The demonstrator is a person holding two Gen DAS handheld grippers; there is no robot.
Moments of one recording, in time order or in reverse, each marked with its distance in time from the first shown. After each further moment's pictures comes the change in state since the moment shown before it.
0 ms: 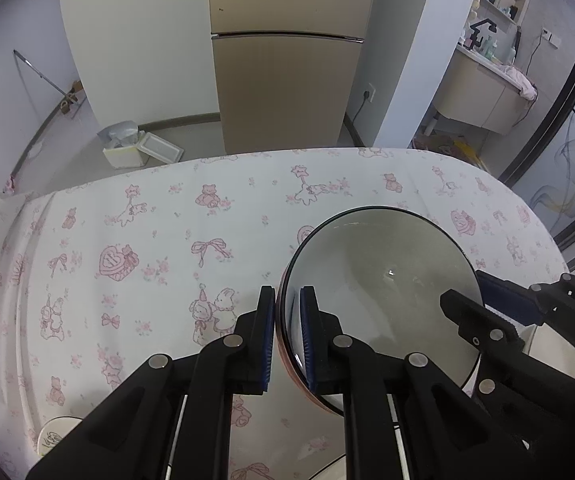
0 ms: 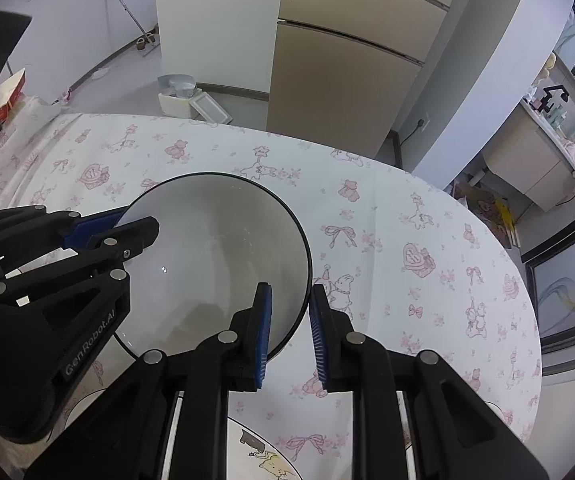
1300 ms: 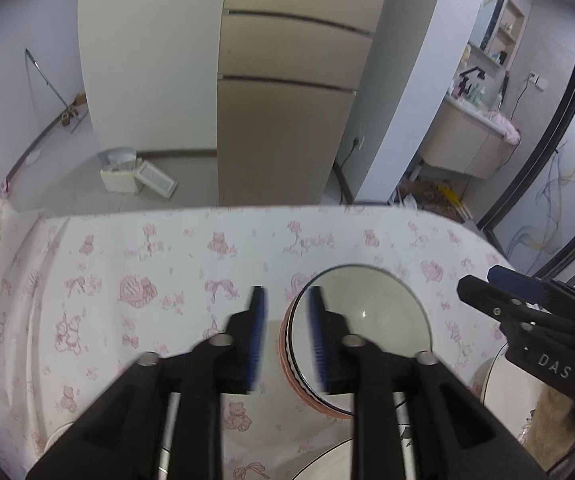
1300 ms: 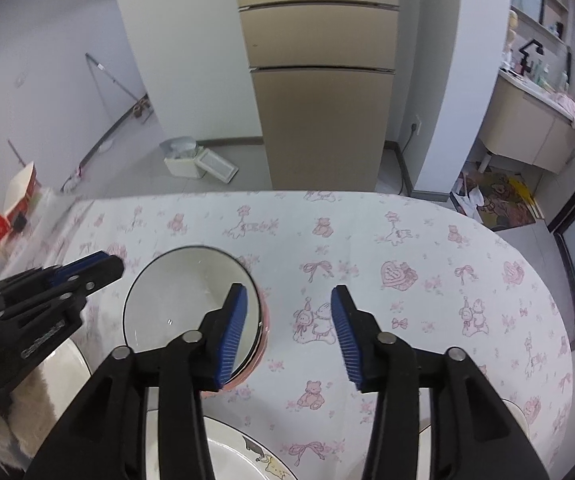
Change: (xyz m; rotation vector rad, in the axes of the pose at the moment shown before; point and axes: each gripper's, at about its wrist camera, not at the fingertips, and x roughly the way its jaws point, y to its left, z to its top) left arm -0.065 0.012 0.006 -0.052 -0.178 -0.058; right arm -0.043 -0.063 0.004 0.230 -0.162 0.118
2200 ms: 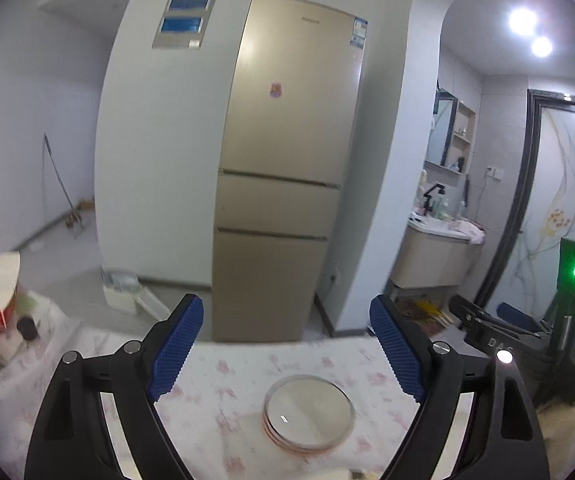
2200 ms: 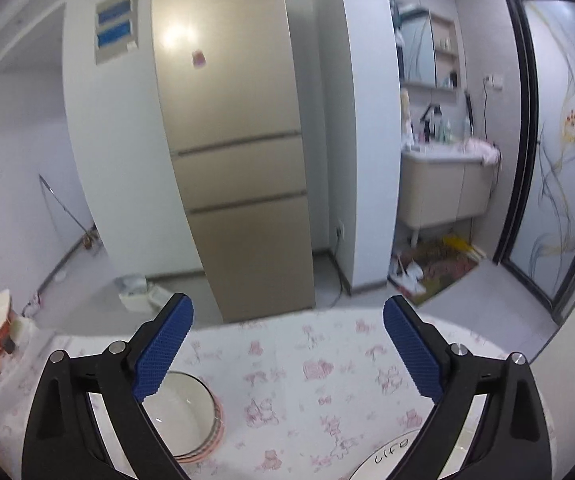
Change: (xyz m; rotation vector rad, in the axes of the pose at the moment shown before) left arm -0.192 -0.012 -0.007 0.016 -0.501 -0.074; right arm -0.125 -0.023 0.000 0.162 -0.502 -0.191
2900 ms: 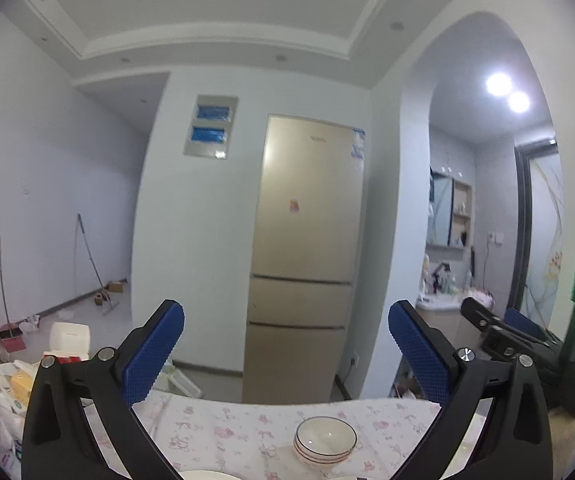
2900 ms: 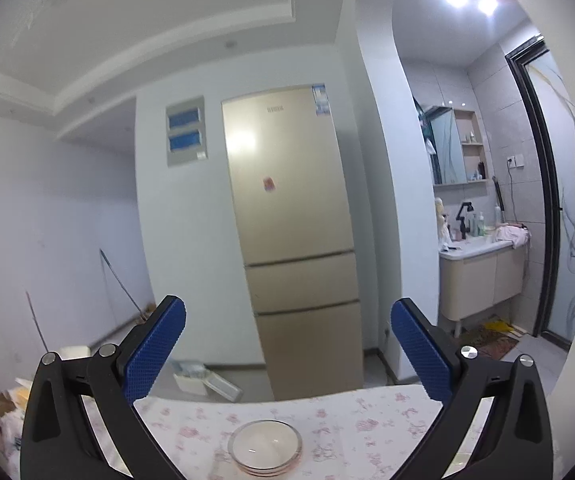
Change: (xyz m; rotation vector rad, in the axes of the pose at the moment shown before) left arm -0.233 0.000 -0.006 0.050 -0.403 0.100; right arm -0.176 0.036 -0.001 0.026 -0.397 0.211
